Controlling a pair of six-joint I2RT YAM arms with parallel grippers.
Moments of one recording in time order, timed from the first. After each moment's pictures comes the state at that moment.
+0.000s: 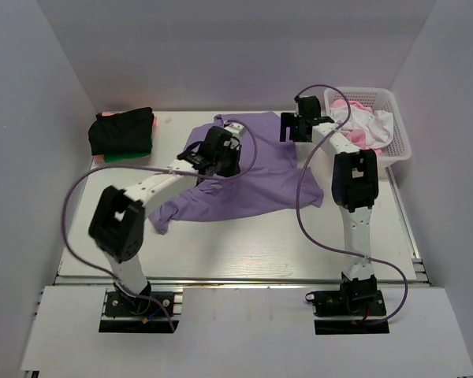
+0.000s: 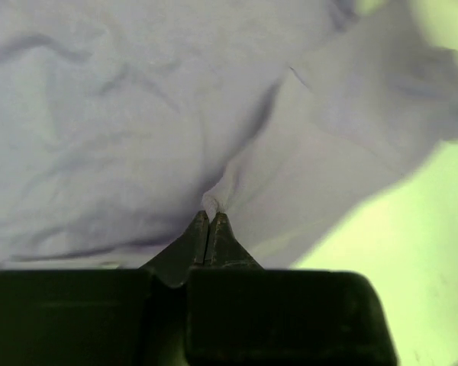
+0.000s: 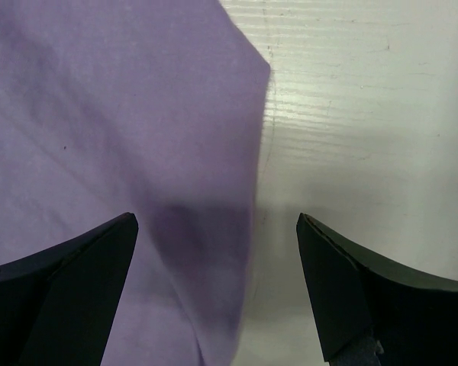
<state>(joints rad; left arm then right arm) -0.61 1.83 1.40 -0.31 0.02 -0.27 0.23 2.34 1.96 -0.41 0.01 0.15</state>
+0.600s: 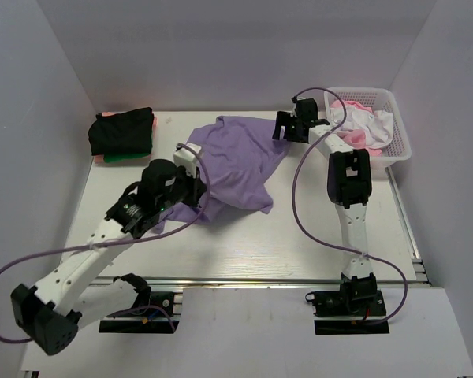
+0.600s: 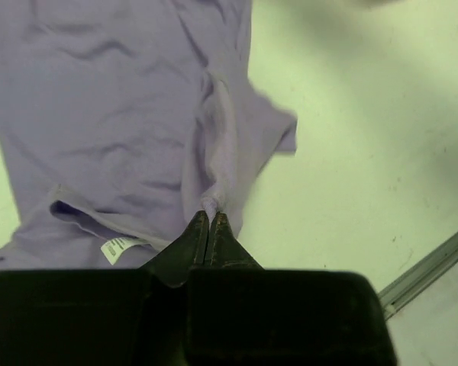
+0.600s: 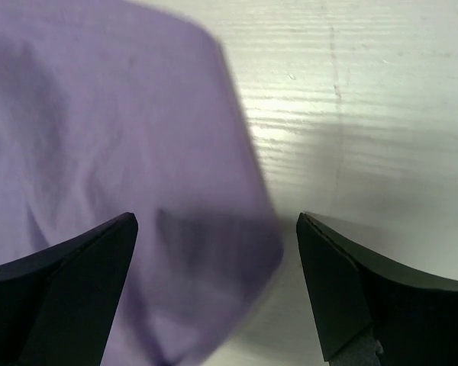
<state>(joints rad) -0.62 1.03 0.94 -0.39 0.04 -0.16 0.22 2.46 2.05 -0.34 -0.13 0.23</state>
